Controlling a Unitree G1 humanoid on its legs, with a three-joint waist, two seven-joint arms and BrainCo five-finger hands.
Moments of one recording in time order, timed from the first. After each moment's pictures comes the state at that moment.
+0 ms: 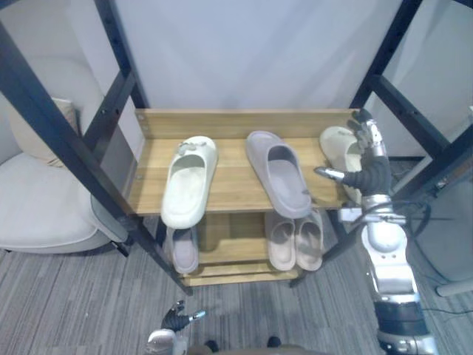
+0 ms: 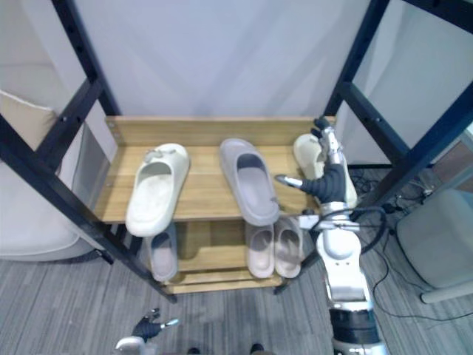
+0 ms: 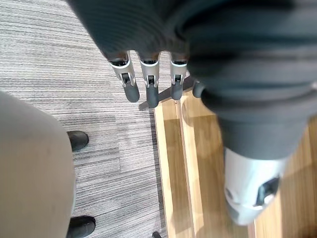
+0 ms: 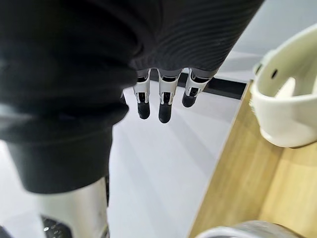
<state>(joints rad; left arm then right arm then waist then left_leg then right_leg) 0.10 0.11 -0.04 0.94 -0.02 -0.06 0.03 -0.22 -0.32 -0.07 -0.13 -0.04 -0.11 -0.11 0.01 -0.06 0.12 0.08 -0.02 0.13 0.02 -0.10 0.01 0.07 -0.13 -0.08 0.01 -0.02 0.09</state>
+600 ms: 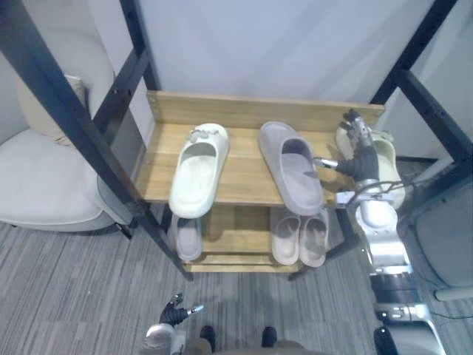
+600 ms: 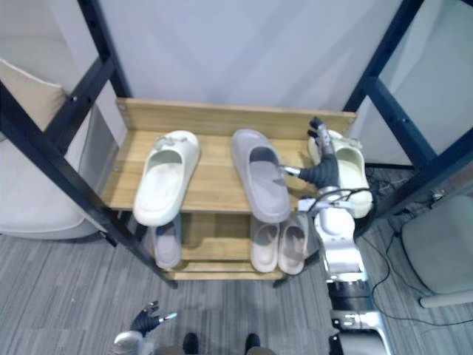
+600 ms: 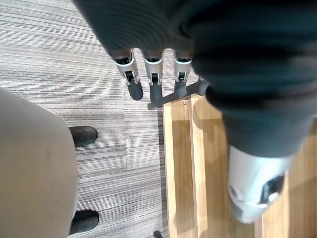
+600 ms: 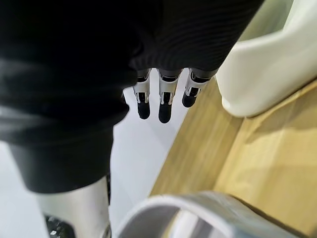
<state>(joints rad) 0.09 0.13 -0.04 0.93 -0.04 -0.08 0.03 -0.37 -0.35 -0.04 0.07 -0.04 -0.06 -0.10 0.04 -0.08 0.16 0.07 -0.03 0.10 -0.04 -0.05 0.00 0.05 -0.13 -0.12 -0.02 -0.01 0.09</state>
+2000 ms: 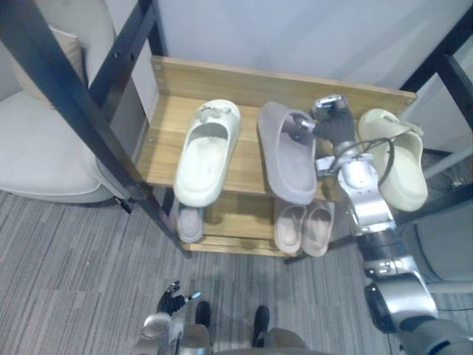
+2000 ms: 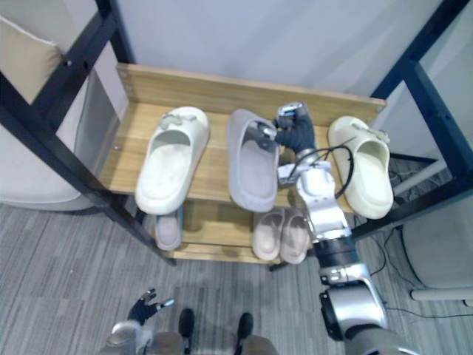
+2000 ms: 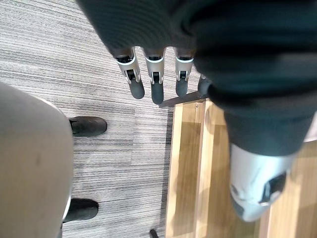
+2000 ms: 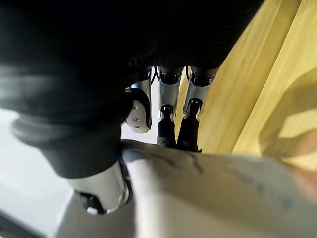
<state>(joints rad) 0.06 0.14 -0.04 0.90 -0.11 -0.08 0.03 -0.54 -0.36 0.05 0.10 0.09 -0.07 -0.06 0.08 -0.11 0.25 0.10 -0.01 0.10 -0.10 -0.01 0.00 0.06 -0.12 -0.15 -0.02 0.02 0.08</state>
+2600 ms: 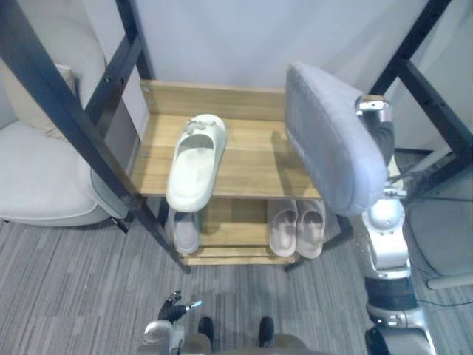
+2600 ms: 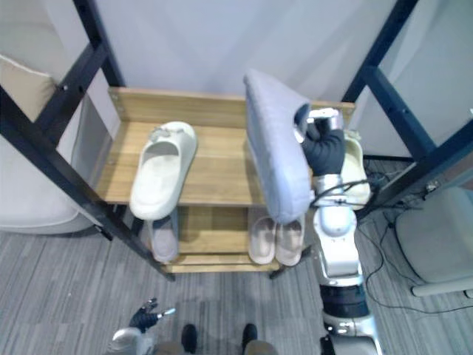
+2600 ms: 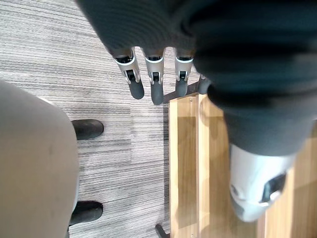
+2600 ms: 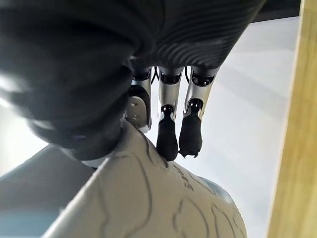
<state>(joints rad) 0.07 0.12 -0.02 0.96 -0.07 -0.08 0.01 -0.27 -0.26 -0.04 -0.32 0.18 -0.19 -0.06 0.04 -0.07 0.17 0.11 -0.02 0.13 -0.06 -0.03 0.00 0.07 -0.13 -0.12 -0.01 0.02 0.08</state>
